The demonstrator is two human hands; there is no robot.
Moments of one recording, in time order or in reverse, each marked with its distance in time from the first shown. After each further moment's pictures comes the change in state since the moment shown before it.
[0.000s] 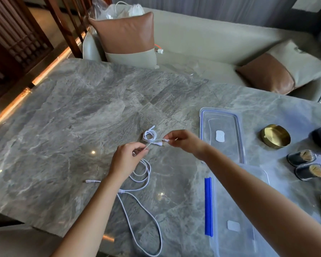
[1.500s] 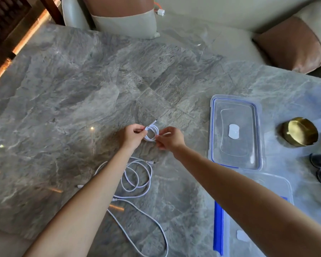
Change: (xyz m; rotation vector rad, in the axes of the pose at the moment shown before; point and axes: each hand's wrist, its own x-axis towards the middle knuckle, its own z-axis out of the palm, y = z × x) left_hand 0.111 -0.056 0.067 -0.273 -0.034 -0.454; right_hand 0.098 0.044 0.057 0.445 0.330 0.480
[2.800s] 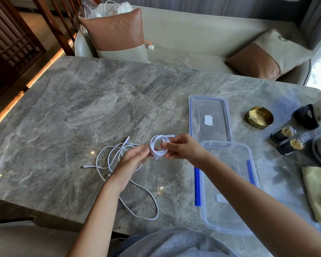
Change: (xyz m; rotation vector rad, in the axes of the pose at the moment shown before) left_hand -0.221 0.014 -0.037 -0.485 -0.533 0.132; right_hand -0.181 0.024 -0.092 0.008 -0.399 -0.299
